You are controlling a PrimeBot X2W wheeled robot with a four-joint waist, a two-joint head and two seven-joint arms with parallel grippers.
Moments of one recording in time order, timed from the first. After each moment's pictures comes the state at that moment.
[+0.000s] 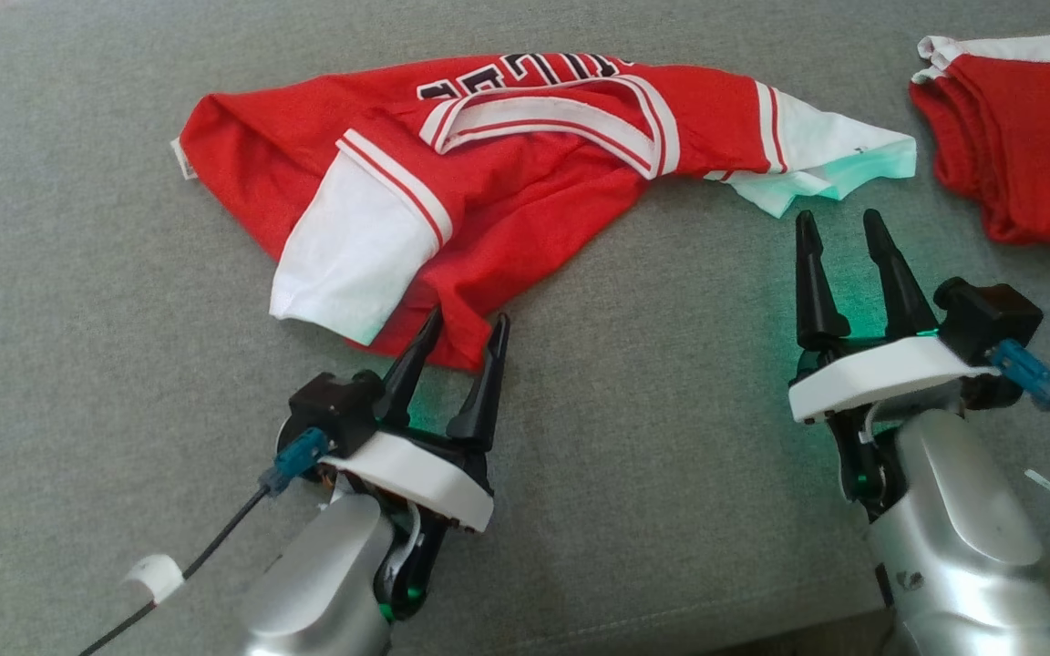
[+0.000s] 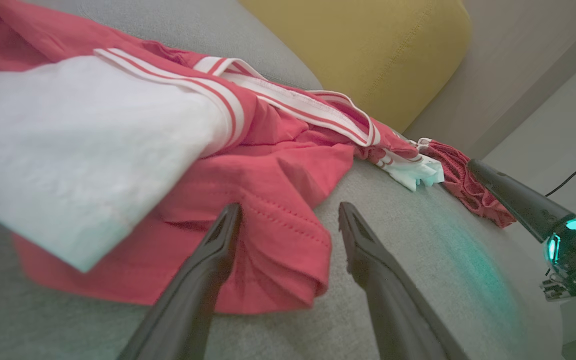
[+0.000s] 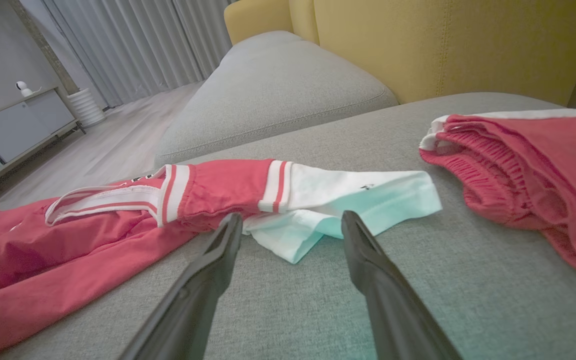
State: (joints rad) left arm -0.43 0.08 -0.66 0.51 -0.65 -0.12 -0.26; right arm -0.41 -0.05 0.10 0.55 0.29 0.13 -0.26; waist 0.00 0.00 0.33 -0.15
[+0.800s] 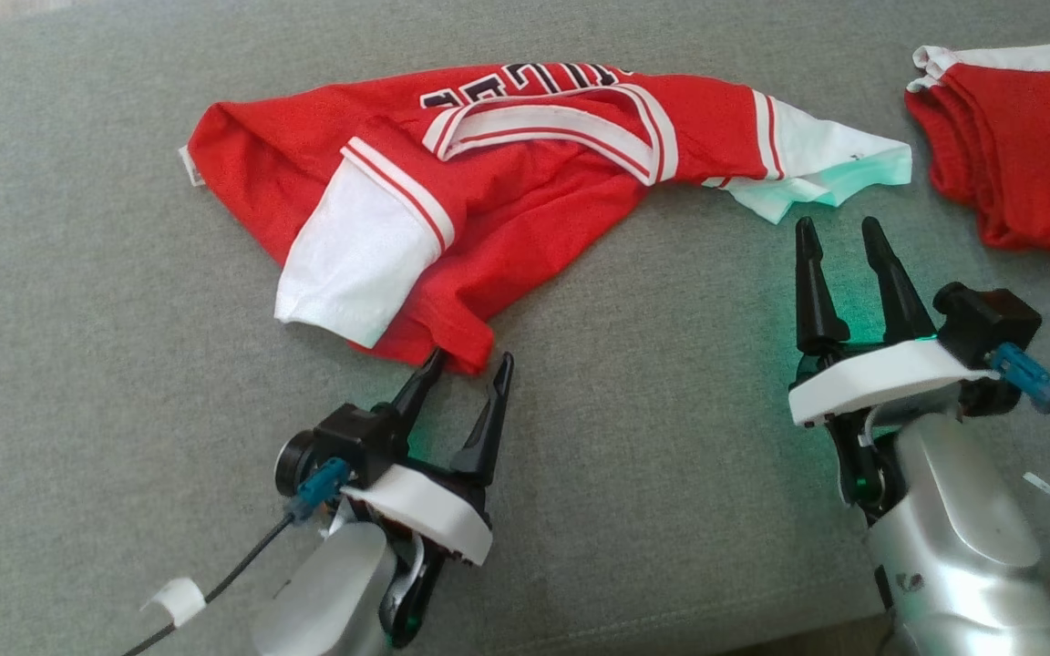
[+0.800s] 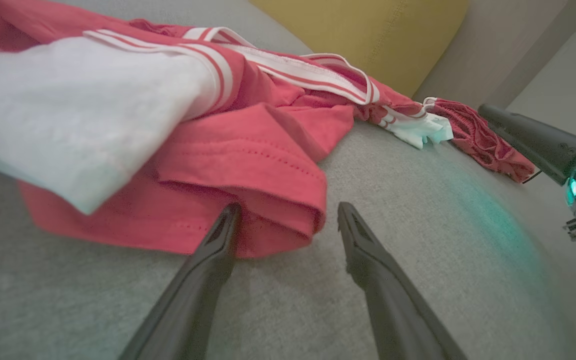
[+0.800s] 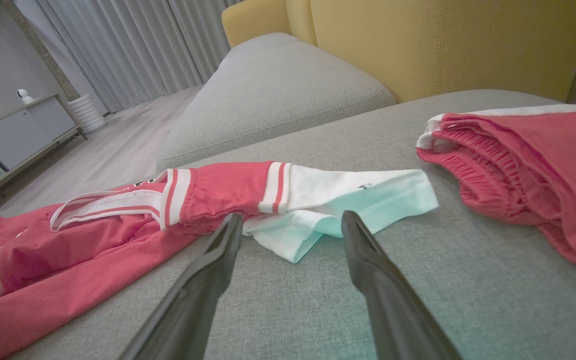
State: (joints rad) left arm -0.38 0.05 -0.59 0.59 -0.47 -0.13 -0.26; right arm -0.41 -0.05 0.10 0.57 0.31 0.13 -0.26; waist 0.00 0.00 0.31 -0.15
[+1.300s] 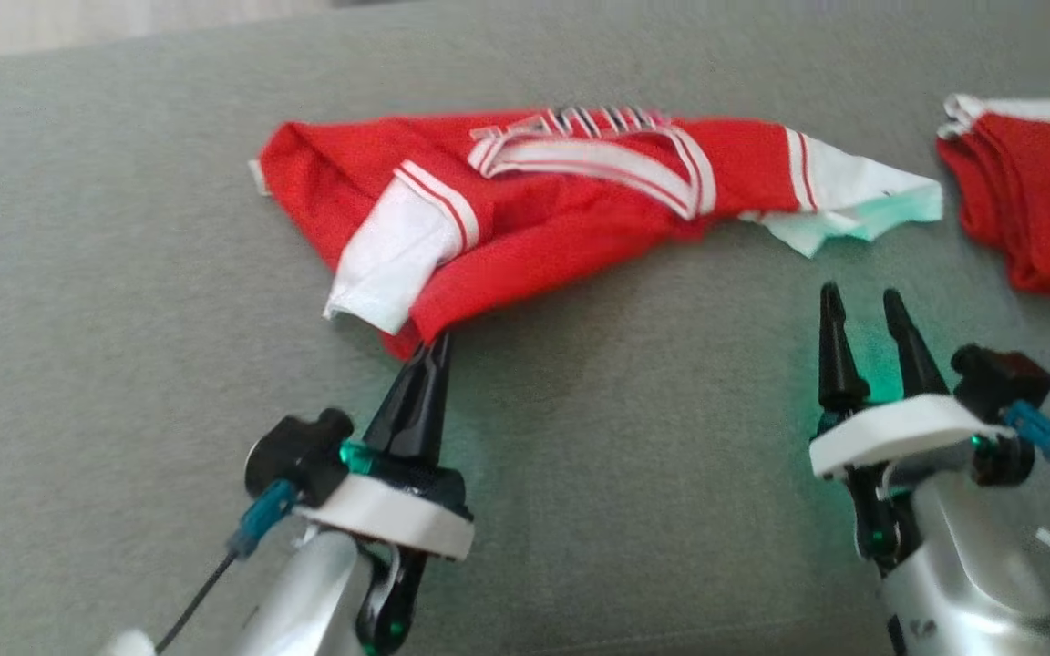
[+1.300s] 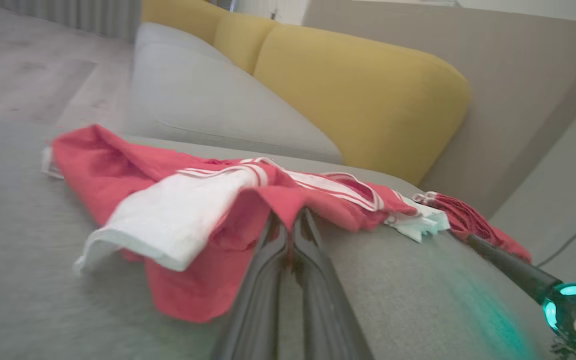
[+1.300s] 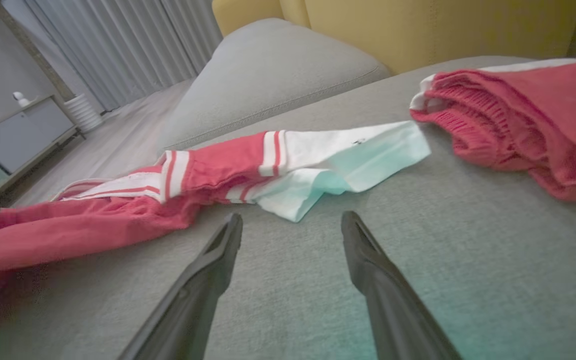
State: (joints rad) left arm -0.28 0.05 -0.46 0.35 -0.44 -0.13 -0.26; right arm -0.34 -0.05 0.04 0.61 0.34 0.13 -0.26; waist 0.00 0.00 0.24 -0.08
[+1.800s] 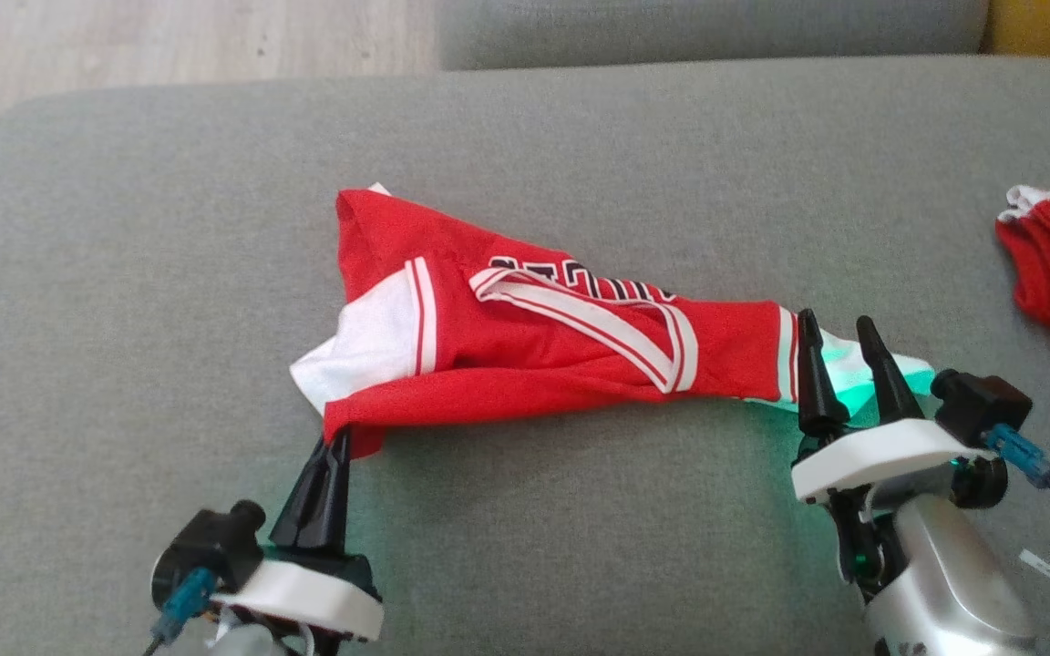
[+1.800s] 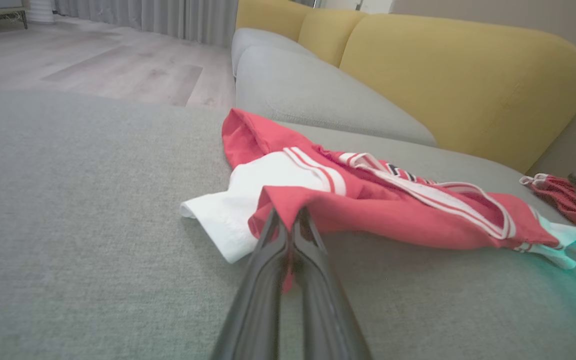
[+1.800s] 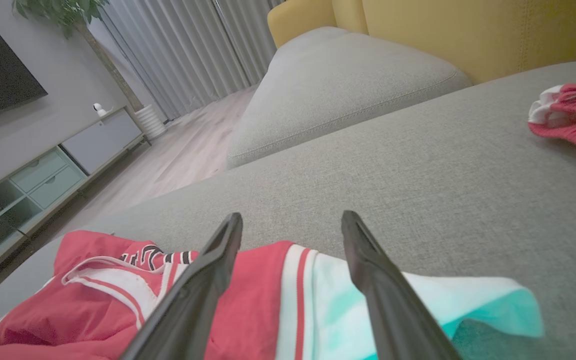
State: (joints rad) left arm -0.10 0.13 -0.33 0.36 -0.40 -0.13 -0.26; right arm -0.29 -0.05 0.10 0.60 0.41 0.13 -0.26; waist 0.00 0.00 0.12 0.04
